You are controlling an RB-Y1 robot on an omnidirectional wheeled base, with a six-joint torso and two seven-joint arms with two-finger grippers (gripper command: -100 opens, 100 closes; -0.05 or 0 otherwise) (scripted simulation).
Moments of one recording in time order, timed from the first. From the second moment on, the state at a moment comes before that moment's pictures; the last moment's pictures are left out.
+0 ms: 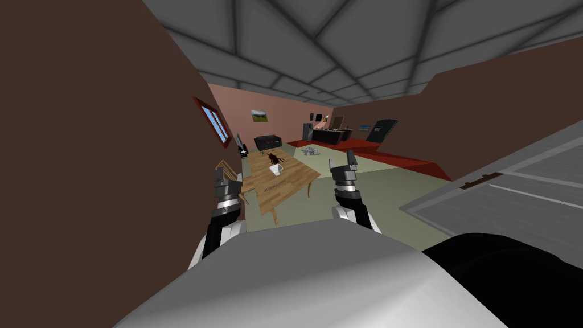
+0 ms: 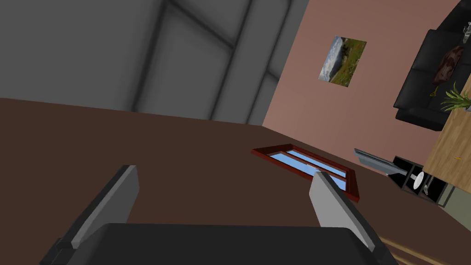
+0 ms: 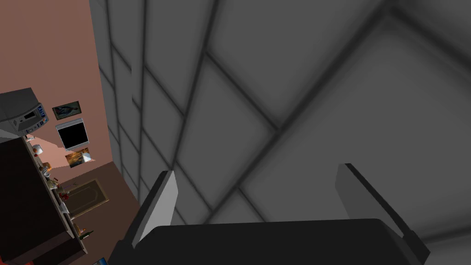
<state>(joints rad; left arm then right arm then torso) 0.48 0.00 0.04 -2.24 0.00 -0.38 0.16 0.50 -0.03 0.00 -2.38 0.01 -0.44 -0.12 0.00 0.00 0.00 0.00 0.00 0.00</state>
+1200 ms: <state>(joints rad) 0.35 0.17 0.07 -2.10 0.09 -0.15 0.19 0.50 -0.03 0.00 -2.38 0.01 -0.44 -0.12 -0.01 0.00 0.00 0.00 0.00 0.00</state>
